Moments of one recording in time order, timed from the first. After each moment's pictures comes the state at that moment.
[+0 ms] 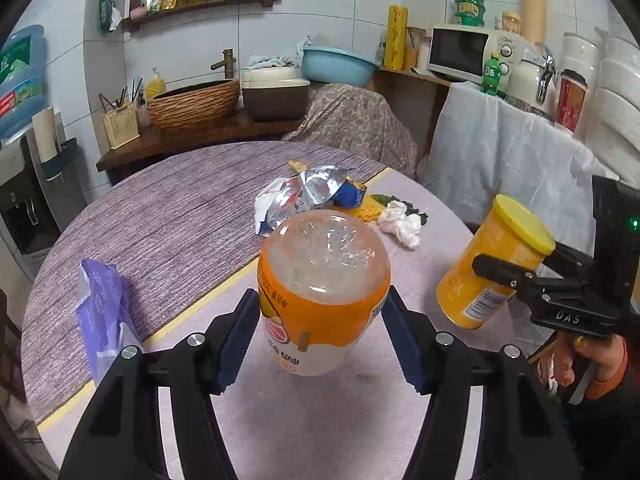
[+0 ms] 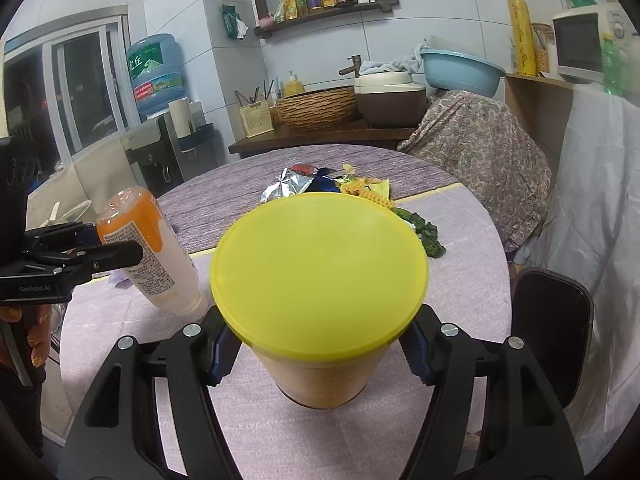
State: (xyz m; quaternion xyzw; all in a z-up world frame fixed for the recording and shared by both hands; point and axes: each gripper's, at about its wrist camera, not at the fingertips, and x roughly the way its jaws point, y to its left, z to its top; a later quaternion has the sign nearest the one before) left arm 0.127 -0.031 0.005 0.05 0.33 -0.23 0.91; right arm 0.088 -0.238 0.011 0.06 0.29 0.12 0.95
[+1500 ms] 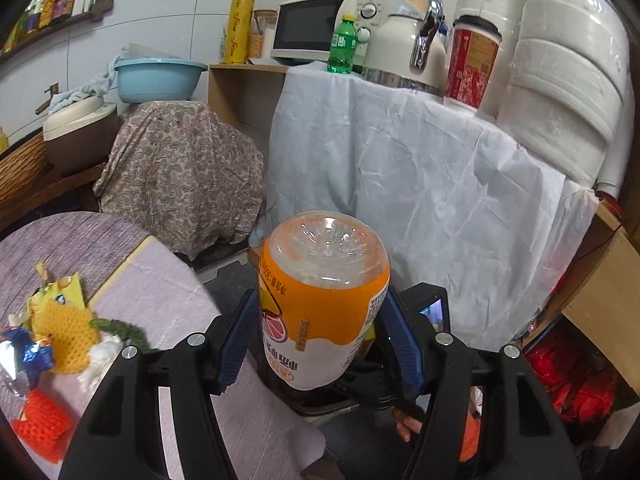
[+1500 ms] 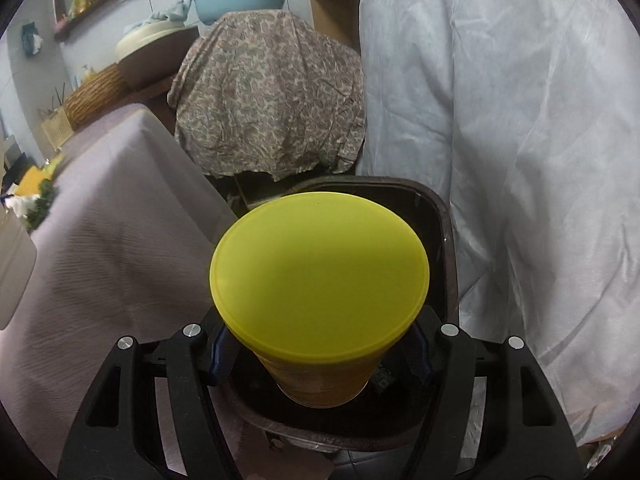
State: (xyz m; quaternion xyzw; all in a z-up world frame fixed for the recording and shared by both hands) left arm 0.171 -0.342 0.005 0.08 0.32 -0.43 0.84; right arm 0.161 -0.494 -0.143 0.12 0.40 -0.15 0.90
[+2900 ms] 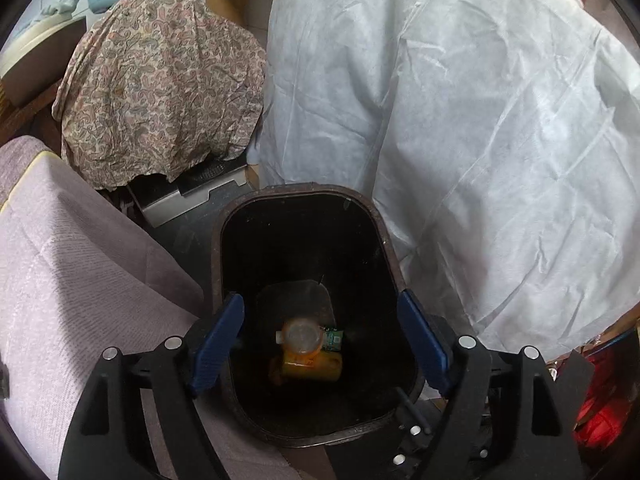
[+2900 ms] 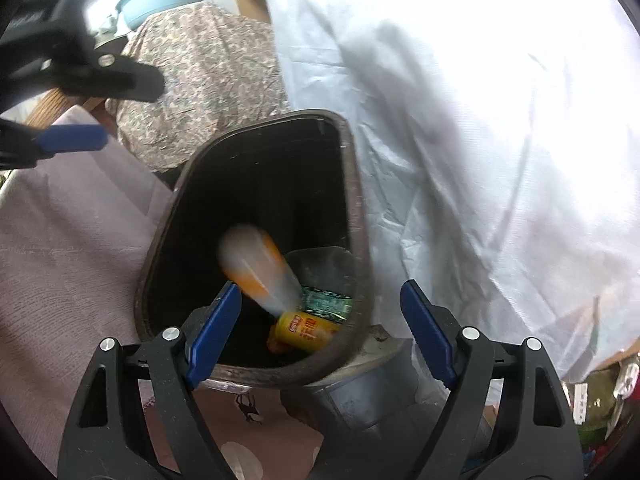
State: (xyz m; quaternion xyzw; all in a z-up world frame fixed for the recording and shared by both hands) left arm 0.229 -0.451 -0.122 0.12 0.46 -0.38 0.79; right arm 0.084 -0.523 -0.186 0.19 0.40 -0.24 0.86
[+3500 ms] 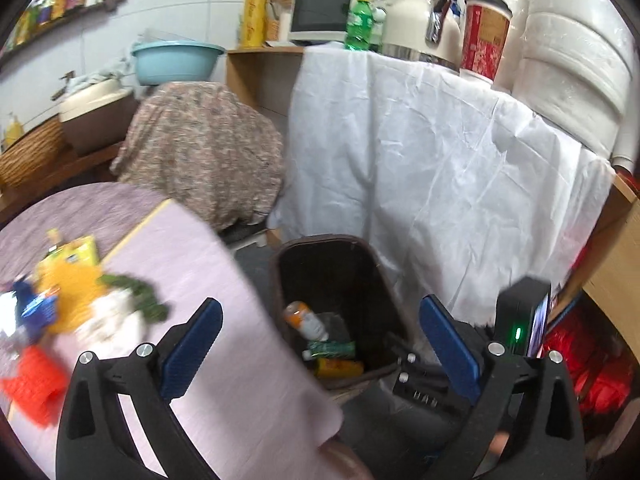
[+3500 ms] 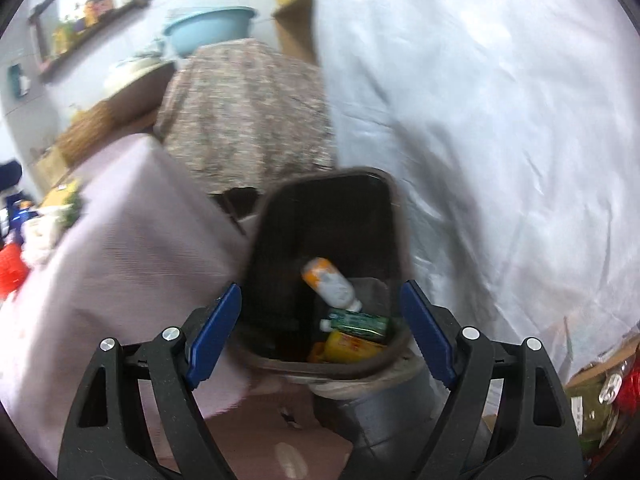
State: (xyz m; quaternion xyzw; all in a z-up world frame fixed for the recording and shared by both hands) left arm 0.155 -0.305 -0.020 0.09 0.34 -0.39 0.85; right arm 0.077 -0.467 -0.109 0.17 0.35 -0.18 0.90
